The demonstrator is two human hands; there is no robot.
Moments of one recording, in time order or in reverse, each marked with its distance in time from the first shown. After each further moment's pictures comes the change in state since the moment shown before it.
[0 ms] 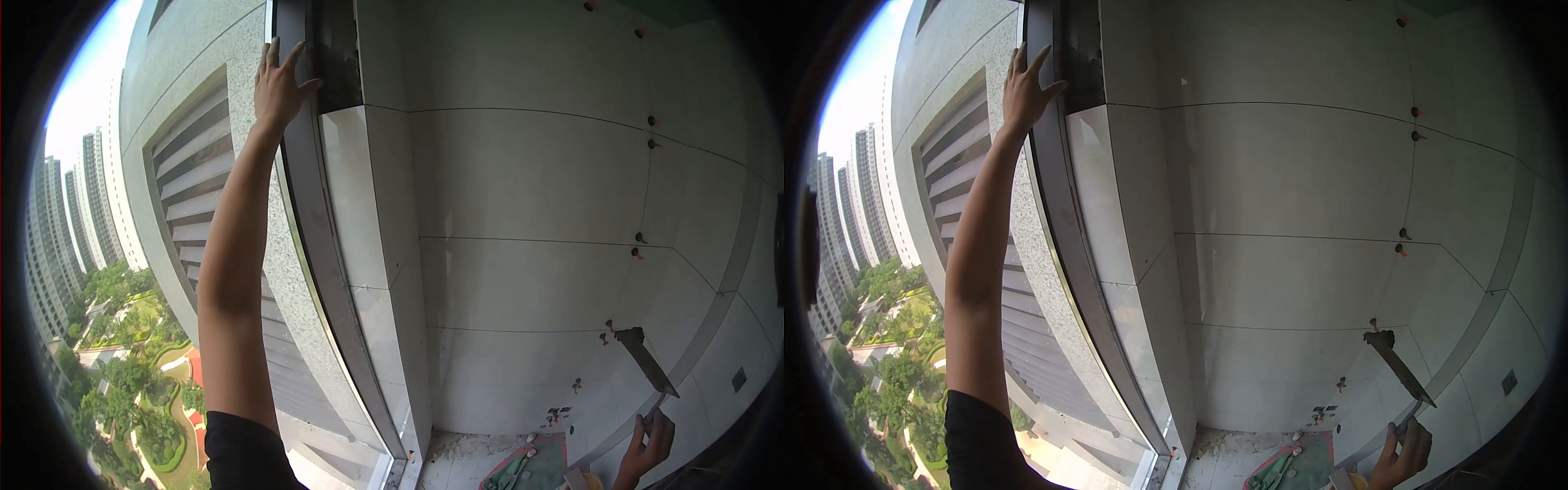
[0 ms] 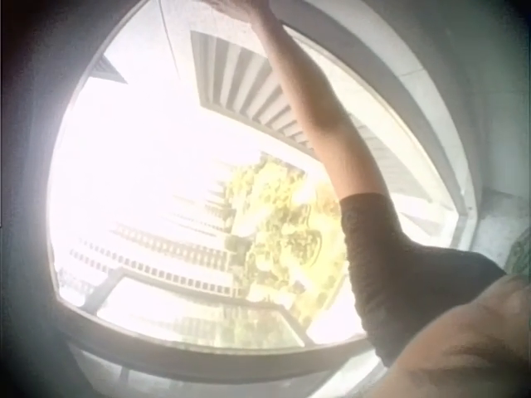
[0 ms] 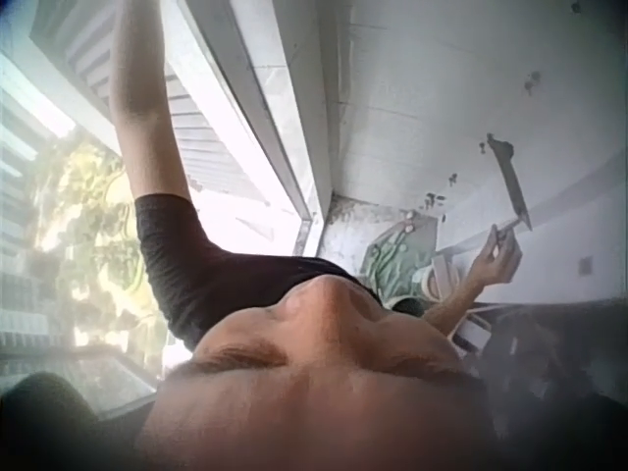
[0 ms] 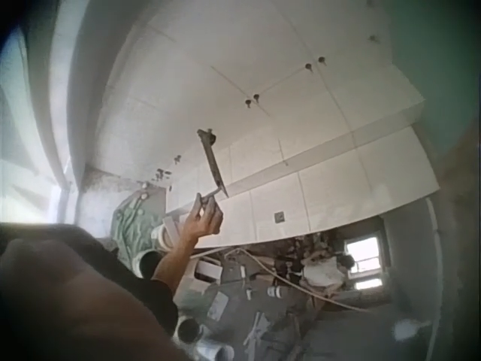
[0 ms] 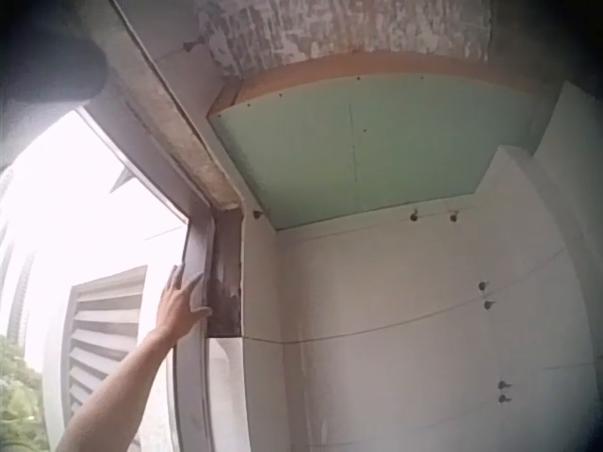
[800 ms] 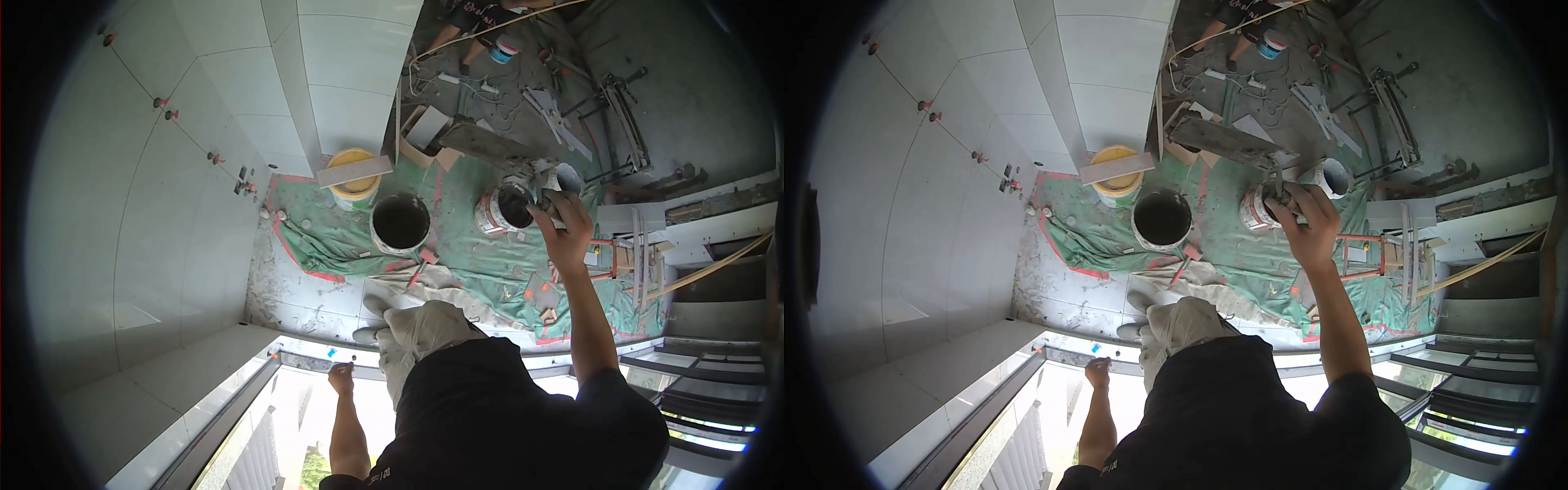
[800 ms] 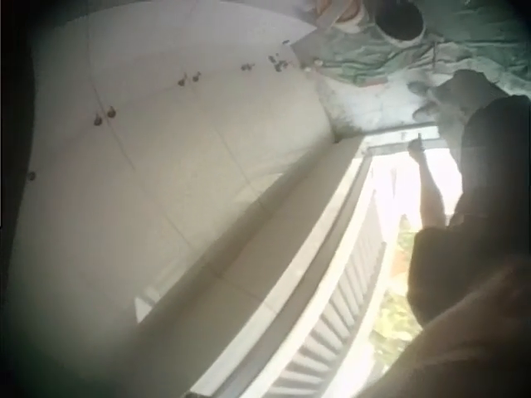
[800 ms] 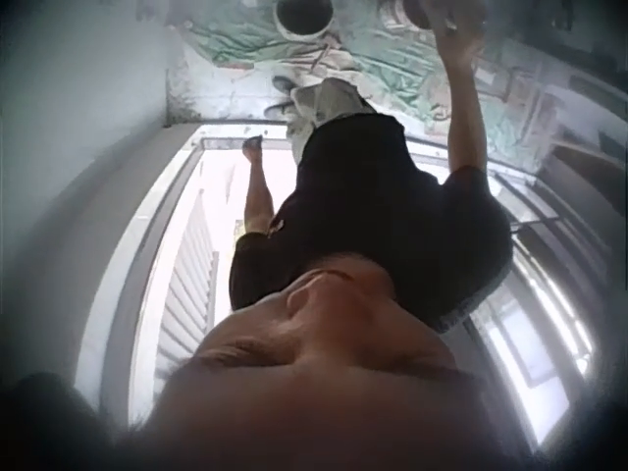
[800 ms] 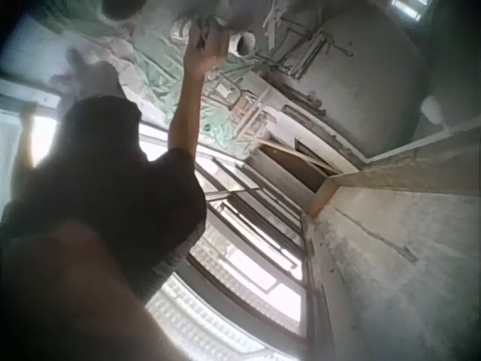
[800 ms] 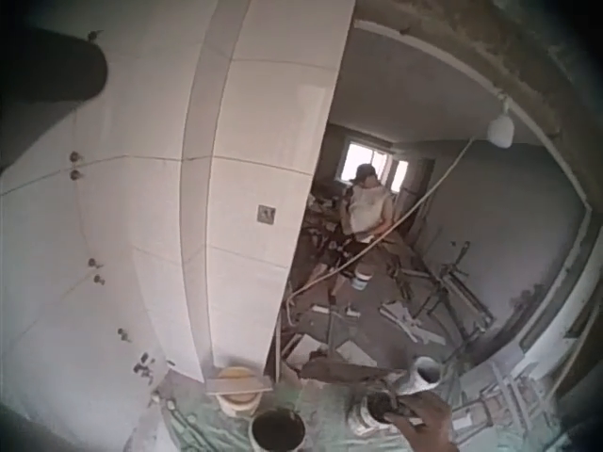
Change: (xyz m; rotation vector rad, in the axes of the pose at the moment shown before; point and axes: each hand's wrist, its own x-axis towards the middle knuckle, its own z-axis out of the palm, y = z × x) left_hand -1.000 0.427 -0.468 -1.301 -2.231 -0.345; right_hand -0.178 -0.026 -0.320 -0.700 -0.312 0.490
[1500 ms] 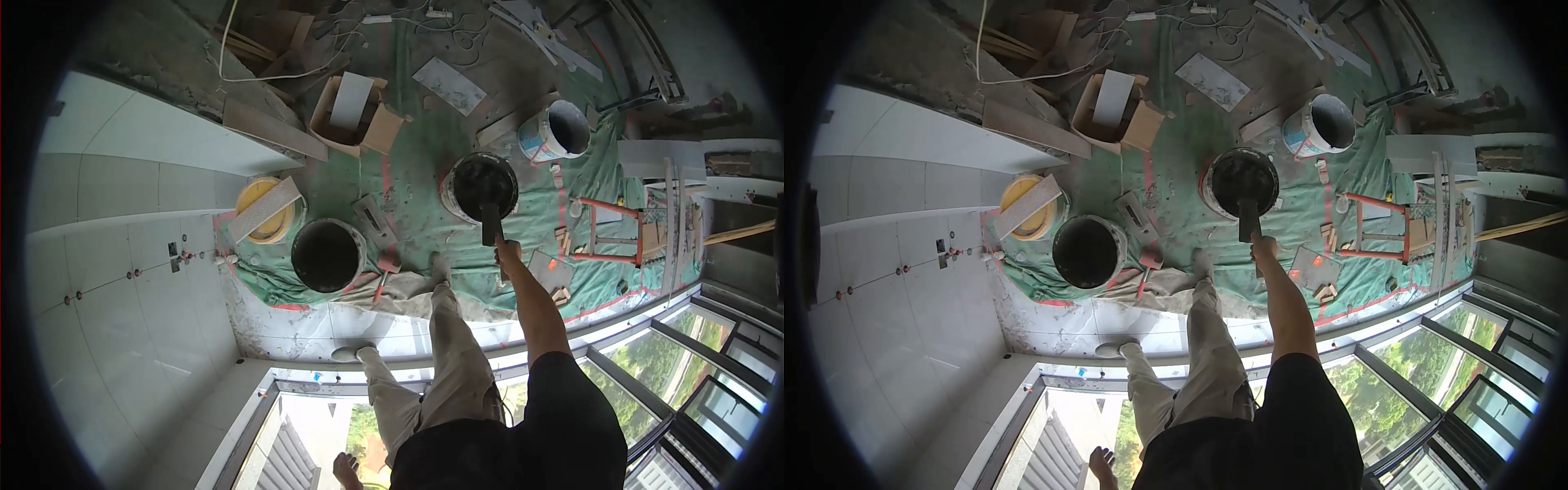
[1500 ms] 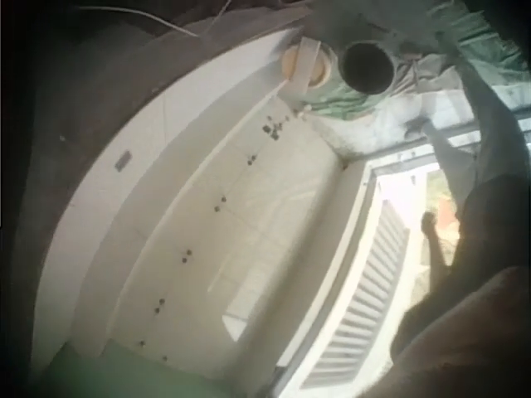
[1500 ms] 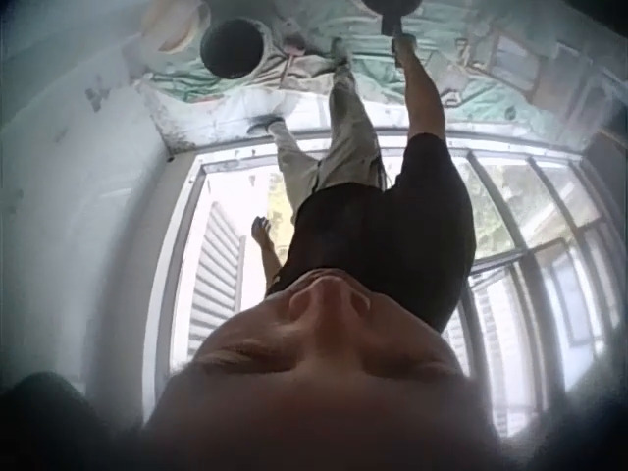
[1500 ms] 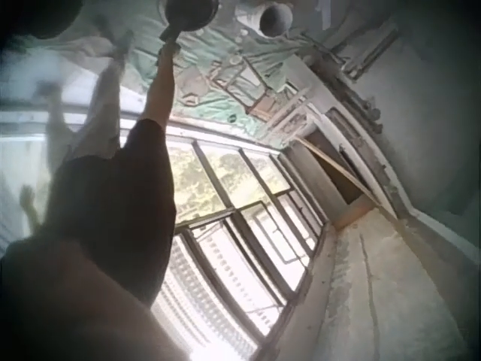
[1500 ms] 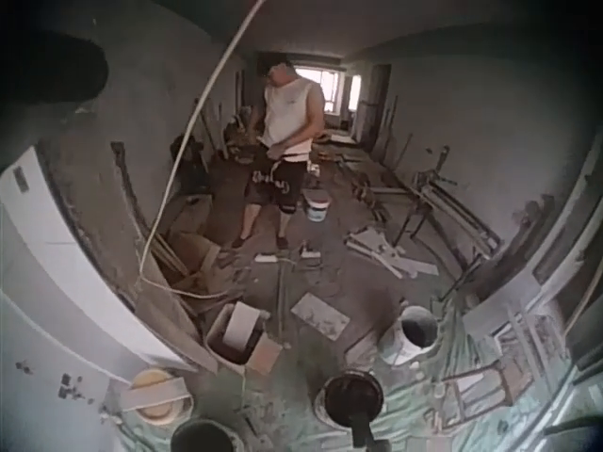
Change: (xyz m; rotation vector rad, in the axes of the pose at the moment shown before) left_hand -0.197 0.180 0.169 -0.100 0.099 -0.706; right_hand -0.469 0.699 0.199 0.295 -0.293 1.960
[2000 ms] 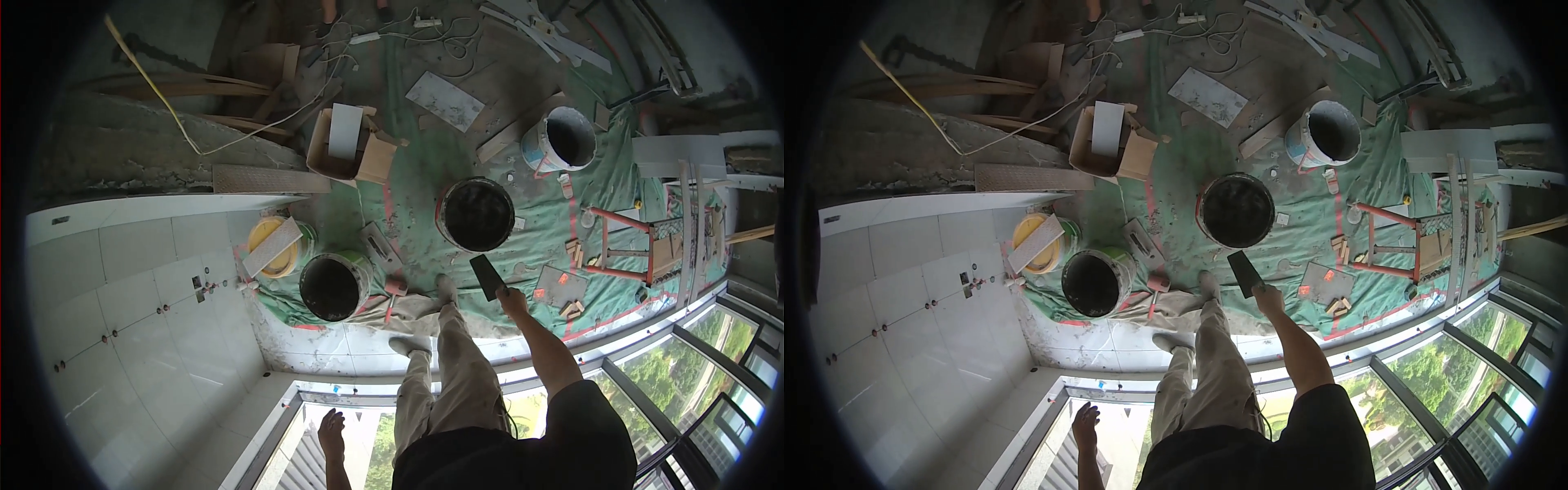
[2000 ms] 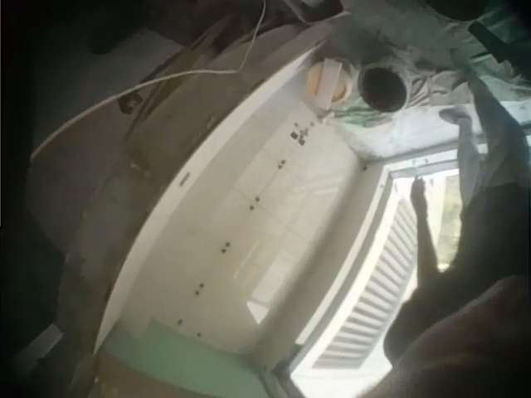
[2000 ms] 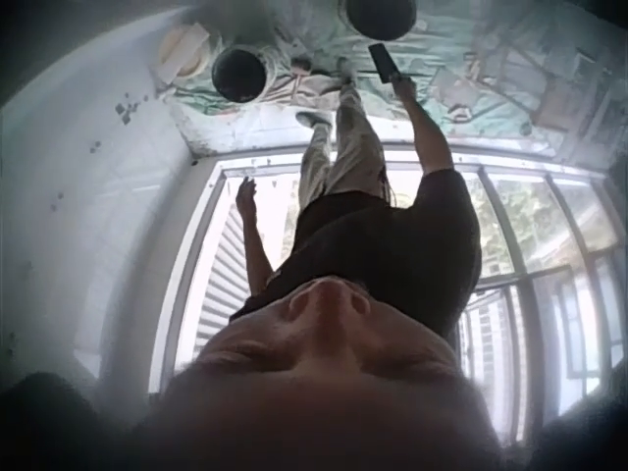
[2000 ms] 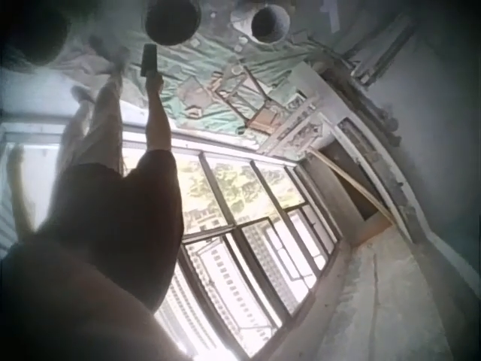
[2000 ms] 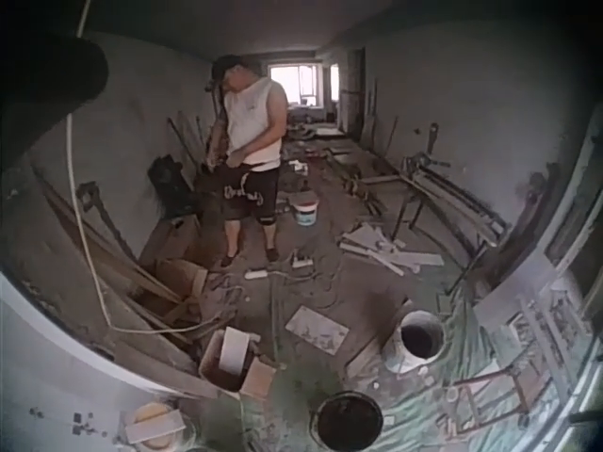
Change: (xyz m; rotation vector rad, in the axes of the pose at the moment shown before) left_hand -0.098 0.237 0.198 0.352 -0.211 0.400; right_hand 0.009 0.033 -0.080 -0.512 -0.311 0.033
